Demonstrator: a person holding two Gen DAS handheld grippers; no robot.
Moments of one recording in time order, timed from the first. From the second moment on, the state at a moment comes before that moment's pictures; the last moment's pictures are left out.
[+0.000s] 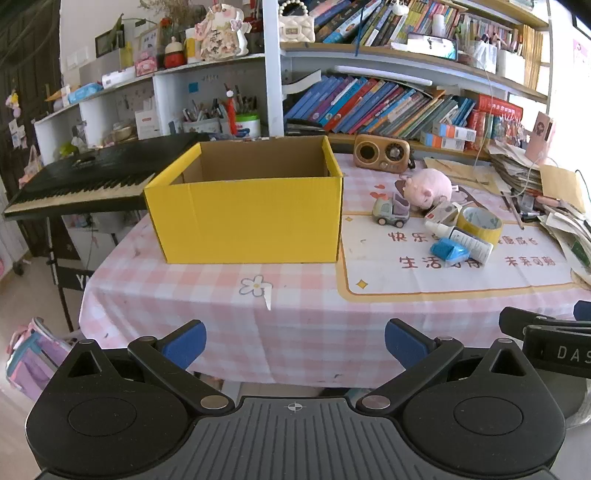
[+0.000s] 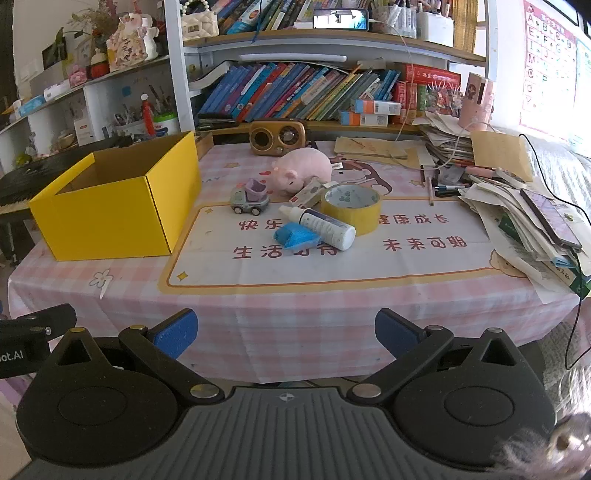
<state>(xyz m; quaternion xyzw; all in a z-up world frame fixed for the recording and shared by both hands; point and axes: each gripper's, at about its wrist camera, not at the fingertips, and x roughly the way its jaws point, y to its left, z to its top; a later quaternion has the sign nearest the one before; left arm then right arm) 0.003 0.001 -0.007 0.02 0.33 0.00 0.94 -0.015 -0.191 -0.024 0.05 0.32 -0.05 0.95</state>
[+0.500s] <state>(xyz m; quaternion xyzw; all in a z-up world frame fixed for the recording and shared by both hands) 0.003 0.001 -0.009 0.02 0.33 0.00 0.94 -0.014 -0.190 -0.024 0.05 0.32 -0.05 0.94</state>
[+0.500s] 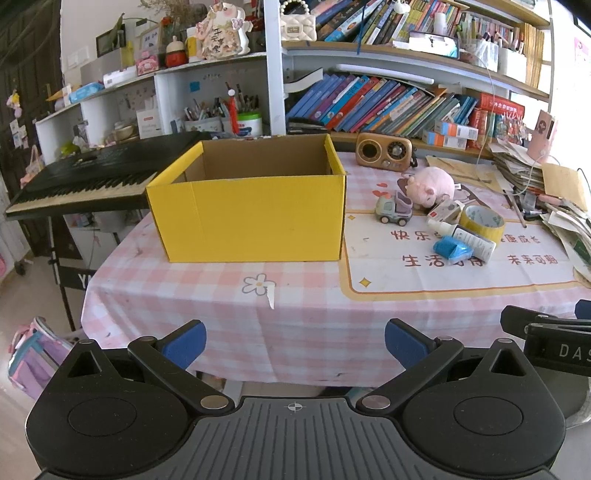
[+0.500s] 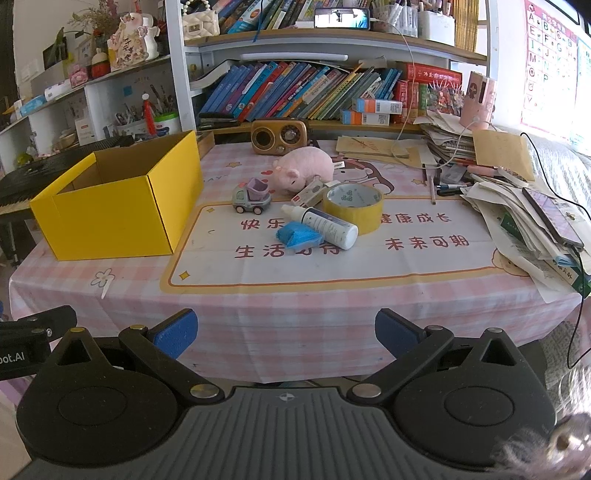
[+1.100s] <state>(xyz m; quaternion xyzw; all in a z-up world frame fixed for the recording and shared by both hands) 0.007 0.005 -0.008 0.02 0.33 -0.01 0.94 -0.013 -0.189 -0.024 0.05 0.32 -0.05 0.94</state>
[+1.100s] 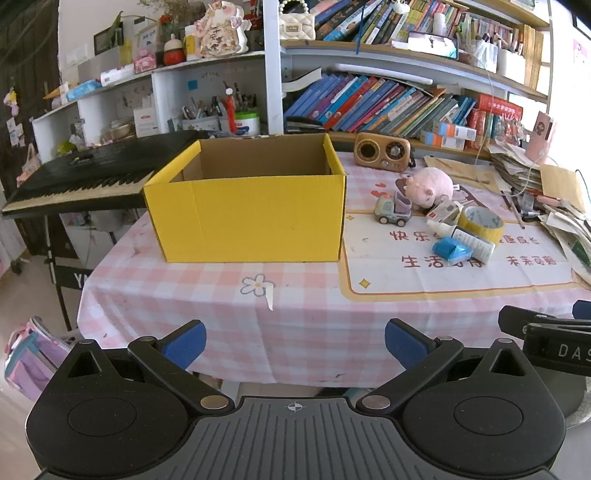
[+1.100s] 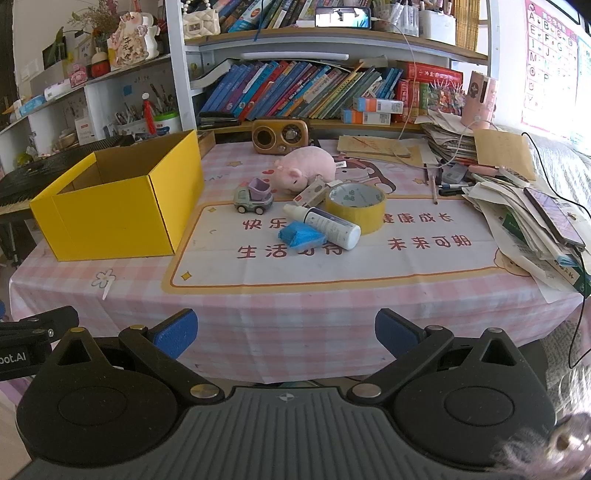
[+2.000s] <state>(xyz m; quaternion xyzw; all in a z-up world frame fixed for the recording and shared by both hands) 0.010 0.005 -0.007 0.02 0.33 -0.01 0.94 -0.012 -0.188 -0.023 0.05 0.32 -0.05 0.94</state>
